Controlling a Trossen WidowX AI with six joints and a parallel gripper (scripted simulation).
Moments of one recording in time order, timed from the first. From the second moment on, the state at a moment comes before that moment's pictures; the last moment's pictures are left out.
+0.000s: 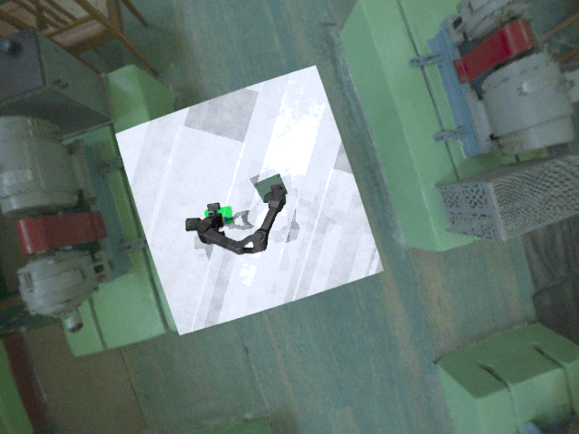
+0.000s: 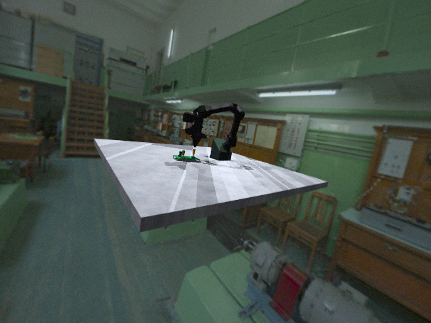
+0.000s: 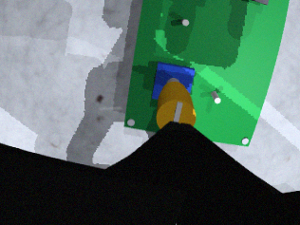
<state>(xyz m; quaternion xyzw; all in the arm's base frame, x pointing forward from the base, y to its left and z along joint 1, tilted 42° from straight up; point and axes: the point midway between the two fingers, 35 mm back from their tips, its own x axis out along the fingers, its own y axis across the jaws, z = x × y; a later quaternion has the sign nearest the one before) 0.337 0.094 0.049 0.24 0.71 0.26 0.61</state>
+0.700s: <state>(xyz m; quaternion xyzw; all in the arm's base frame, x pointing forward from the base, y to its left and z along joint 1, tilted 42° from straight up) 0.335 0.101 0.041 0.24 0.71 0.26 0.61</state>
